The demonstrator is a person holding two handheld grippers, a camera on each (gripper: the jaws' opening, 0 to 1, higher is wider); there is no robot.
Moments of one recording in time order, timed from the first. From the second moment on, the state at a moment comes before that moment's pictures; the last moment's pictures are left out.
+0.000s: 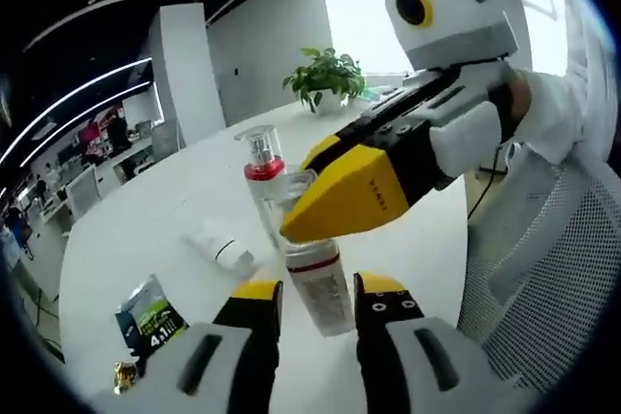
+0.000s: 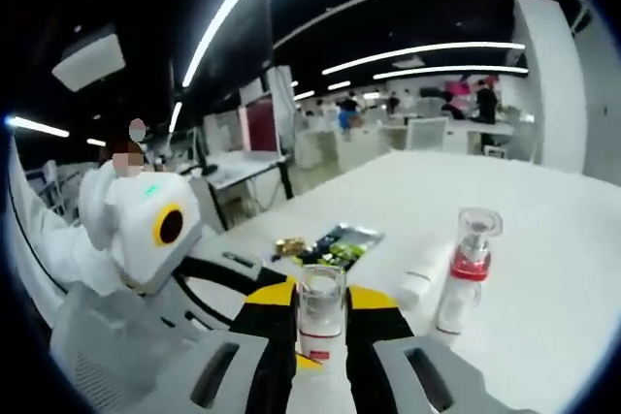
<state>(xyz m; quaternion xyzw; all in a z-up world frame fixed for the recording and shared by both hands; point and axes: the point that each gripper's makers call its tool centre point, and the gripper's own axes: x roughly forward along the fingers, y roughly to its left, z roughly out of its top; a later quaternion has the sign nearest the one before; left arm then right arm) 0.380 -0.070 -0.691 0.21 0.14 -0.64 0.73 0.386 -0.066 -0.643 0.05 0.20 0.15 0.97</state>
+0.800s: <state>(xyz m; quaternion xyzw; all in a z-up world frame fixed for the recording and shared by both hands) 0.399 -0.114 -0.714 0.24 0.13 -0.68 0.68 0.402 -0.105 -0.663 0.01 0.22 0.10 0.97</state>
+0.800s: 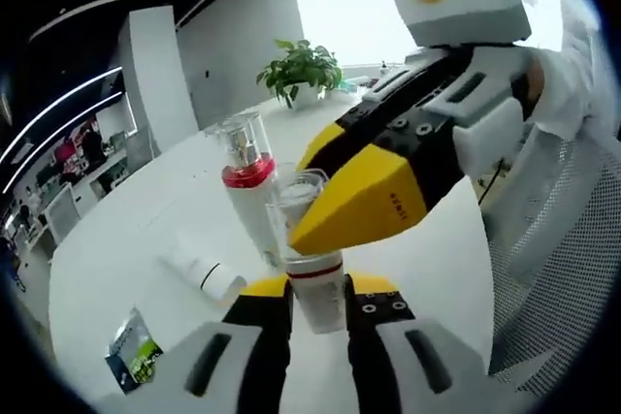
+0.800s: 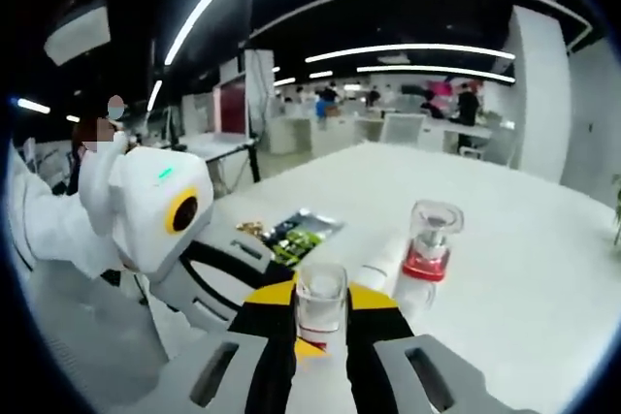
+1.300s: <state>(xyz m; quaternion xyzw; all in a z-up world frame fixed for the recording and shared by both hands) 0.405 -0.122 -0.733 0.21 0.12 -0.71 0.66 0.410 -0.112 -0.682 0.00 0.24 0.10 0.97</state>
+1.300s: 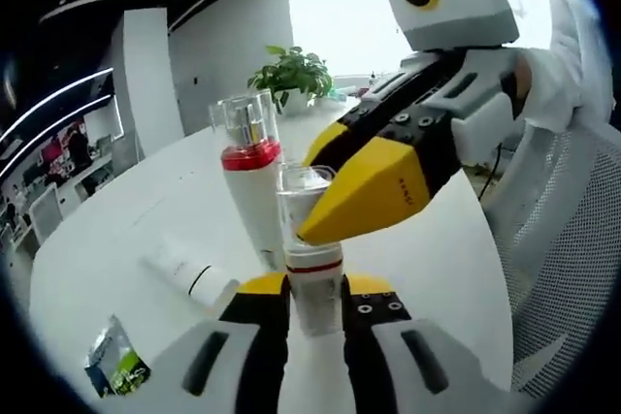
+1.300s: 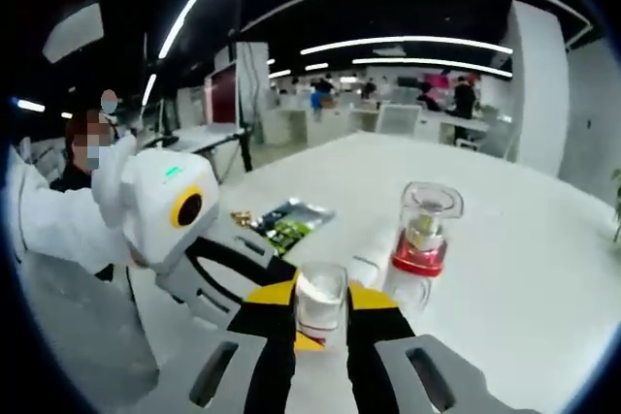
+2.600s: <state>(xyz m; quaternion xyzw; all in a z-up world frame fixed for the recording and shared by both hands) 0.411 -0.137 -0.735 0.15 0.10 -0.78 0.59 0.415 -0.110 -0.663 -0.11 0.19 0.12 0.97</state>
